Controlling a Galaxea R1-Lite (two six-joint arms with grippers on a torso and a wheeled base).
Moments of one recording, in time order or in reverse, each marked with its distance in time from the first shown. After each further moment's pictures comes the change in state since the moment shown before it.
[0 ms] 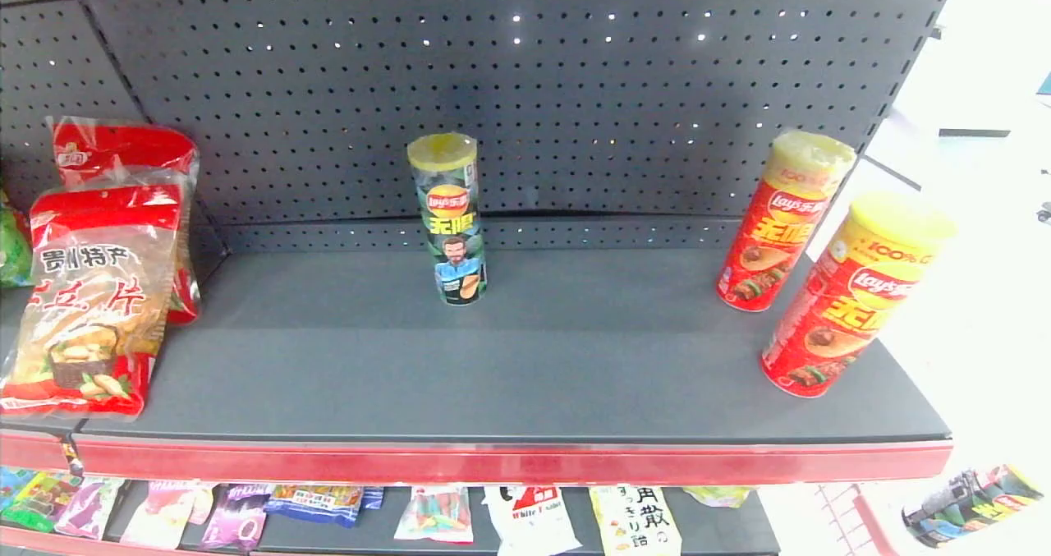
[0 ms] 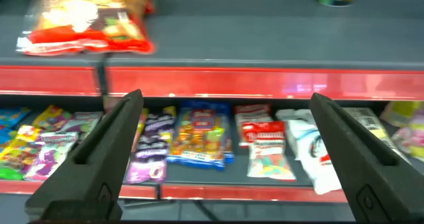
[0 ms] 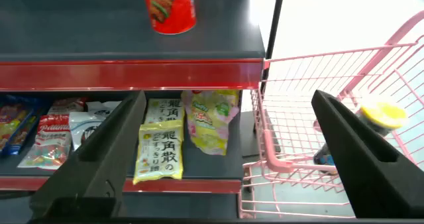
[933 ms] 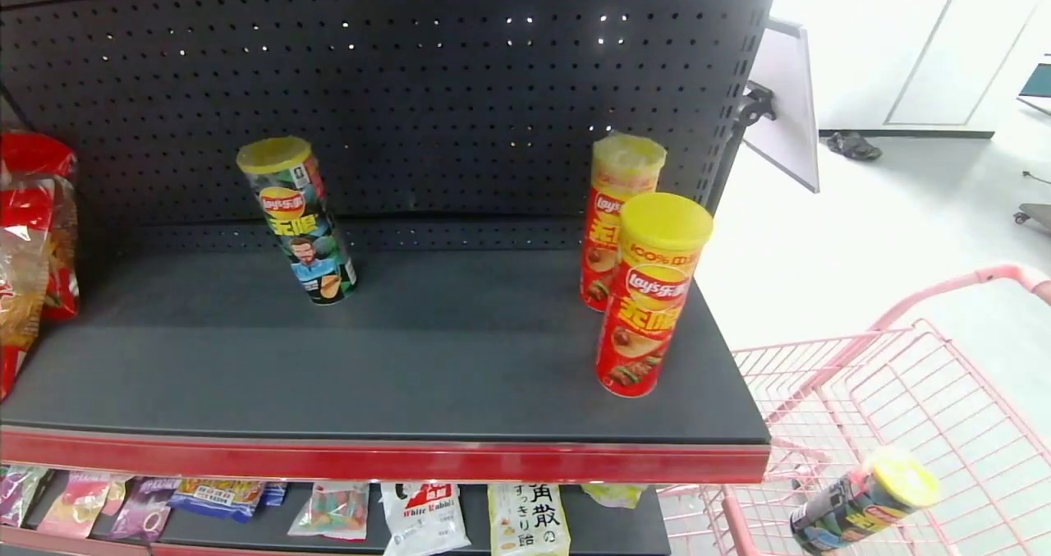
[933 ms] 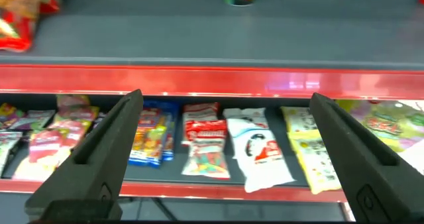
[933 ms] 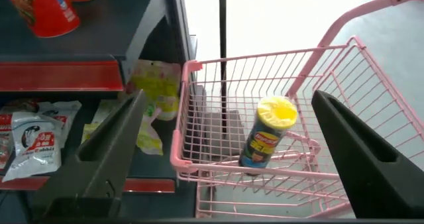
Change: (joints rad) left arm 0.000 0.000 0.000 0.001 0.000 0.000; right arm 0.000 0.000 0.000 0.000 0.000 0.000
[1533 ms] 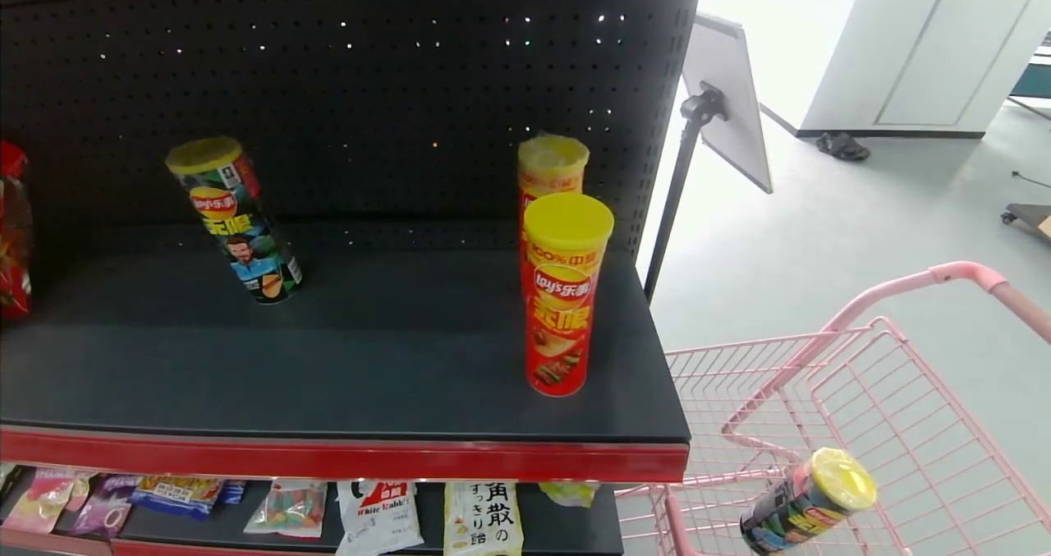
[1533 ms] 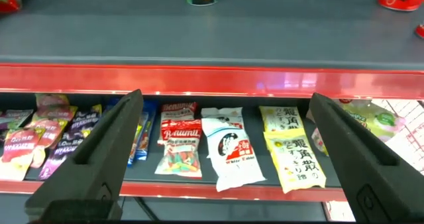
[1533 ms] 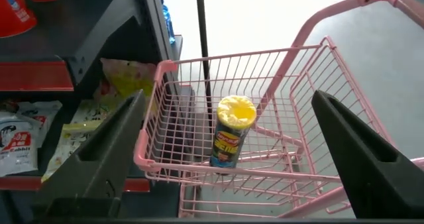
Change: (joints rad) left arm 0.000 0.000 0.000 0.000 0.000 -0.001; right arm -0.001 0.000 0.000 0.000 0.000 0.000
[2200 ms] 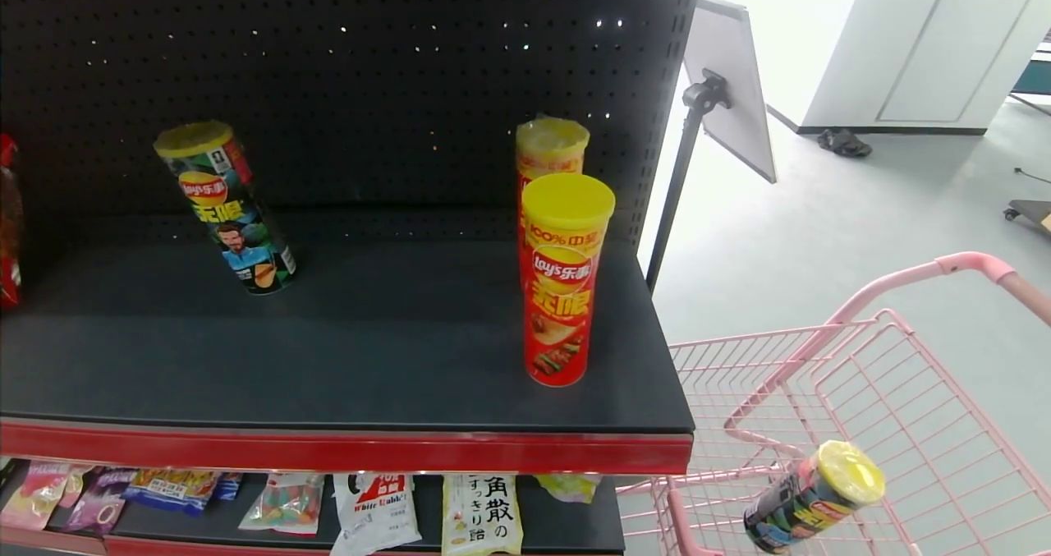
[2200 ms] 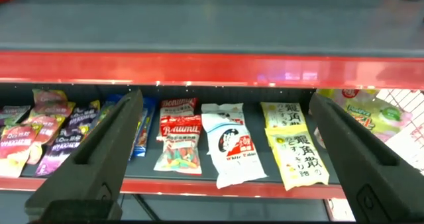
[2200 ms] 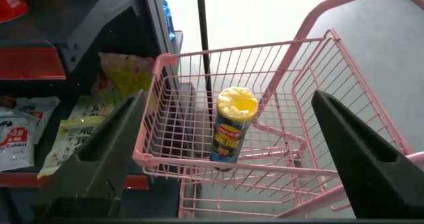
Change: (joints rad) left arm 0.000 0.000 0.000 0.000 0.000 0.000; right arm 0.001 0.000 0.000 0.000 0.001 0.002
